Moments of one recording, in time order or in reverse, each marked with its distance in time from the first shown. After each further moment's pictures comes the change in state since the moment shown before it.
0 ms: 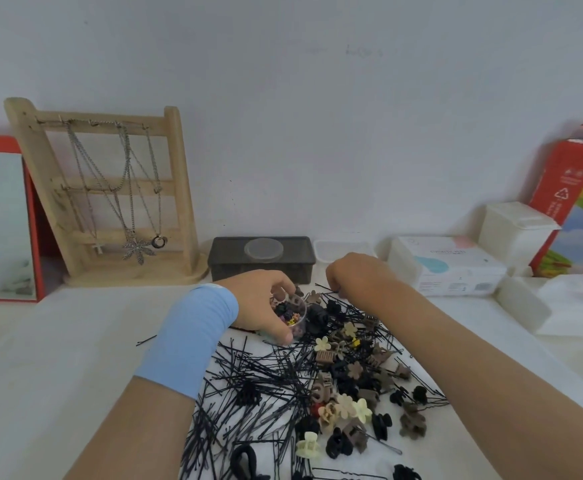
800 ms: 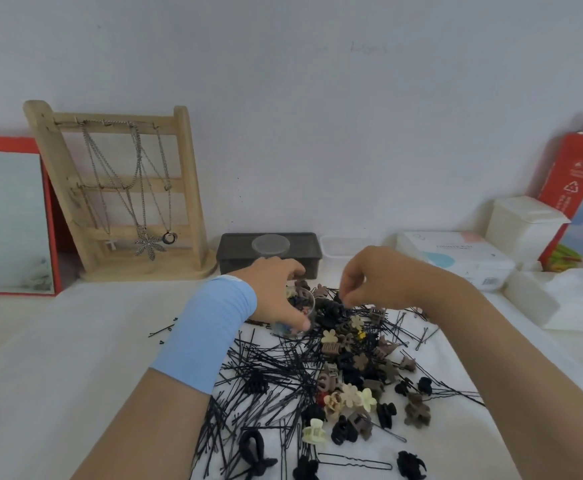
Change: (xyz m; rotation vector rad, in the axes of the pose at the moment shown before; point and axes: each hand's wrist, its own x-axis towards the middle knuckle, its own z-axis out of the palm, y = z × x) left_hand -0.013 0.021 -0.004 0.139 0.065 -0.015; right_hand -0.044 0.010 -0.037 0.634 -0.111 -0.056
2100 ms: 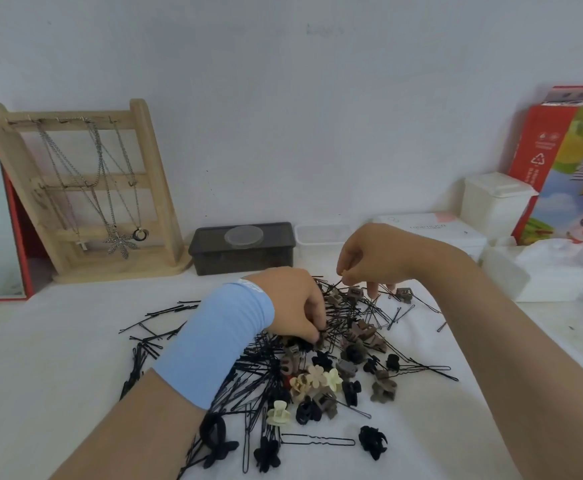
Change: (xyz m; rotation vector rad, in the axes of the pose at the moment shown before) left_hand 0.002 0.062 0.029 0.119 -0.083 0.227; right_hand -0.016 0.035 -0.014 0.089 -0.040 0.102
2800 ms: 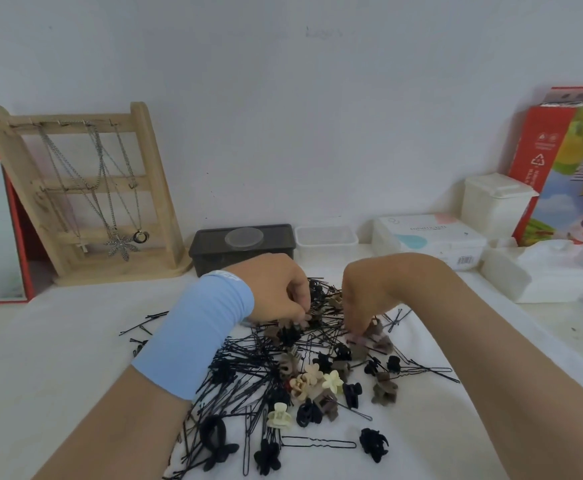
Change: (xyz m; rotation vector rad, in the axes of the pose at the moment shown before) left_hand -0.009 -0.015 -0.014 -0.085 0.100 -0.055; right_hand -0.007 -0.017 0.019 -0.409 -0.288 0.060
